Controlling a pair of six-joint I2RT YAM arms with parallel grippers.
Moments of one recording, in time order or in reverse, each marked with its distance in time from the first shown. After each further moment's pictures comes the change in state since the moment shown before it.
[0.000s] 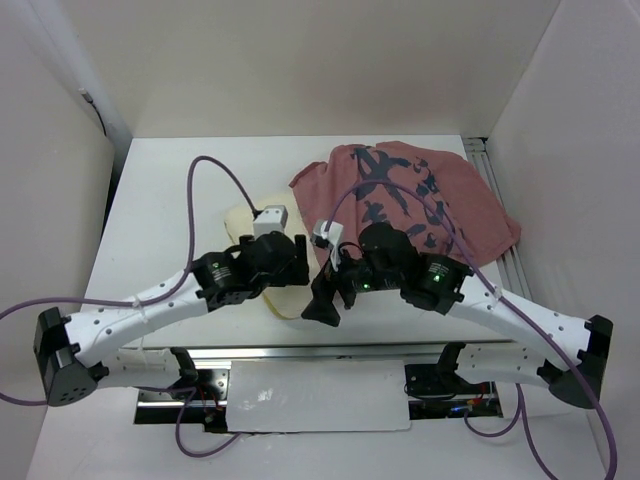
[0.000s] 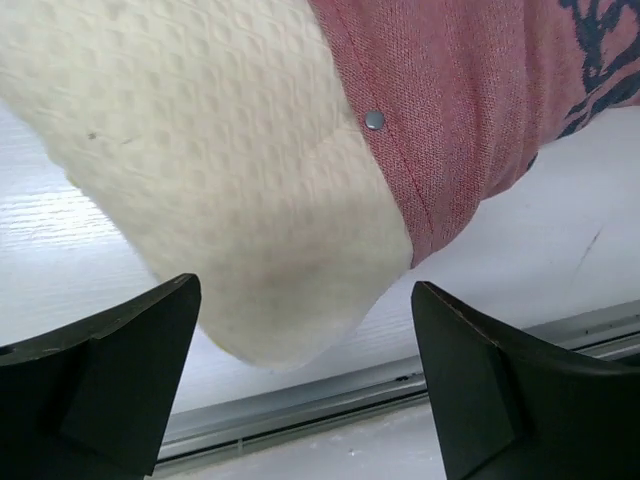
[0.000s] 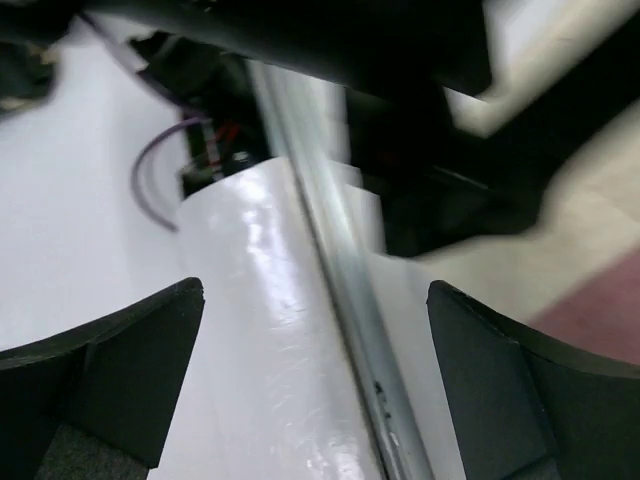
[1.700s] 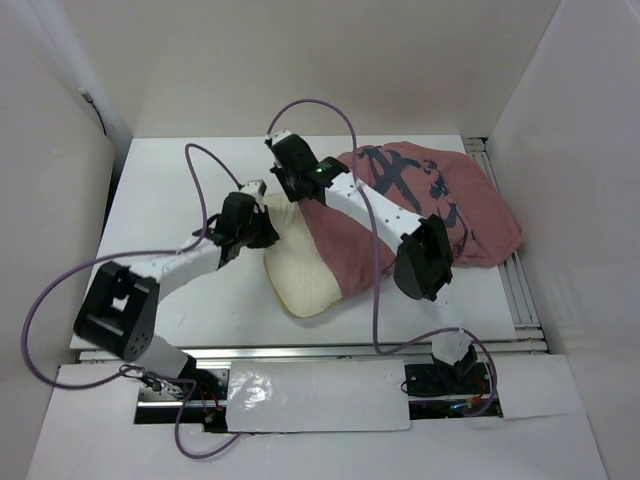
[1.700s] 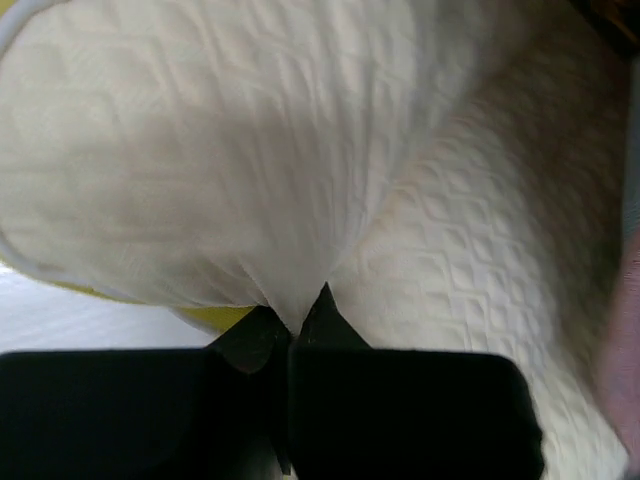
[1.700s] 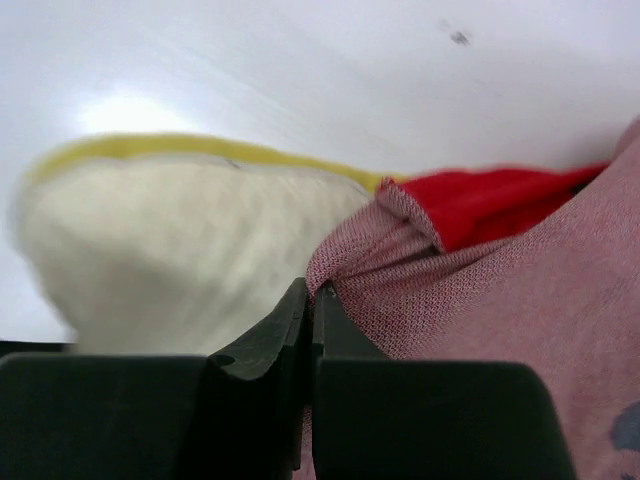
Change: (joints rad) left arm 0.593 0.337 -0.156 0.613 0.542 0.320; right arm -0.263 1.118 1.048 -0.229 0.678 -0.086
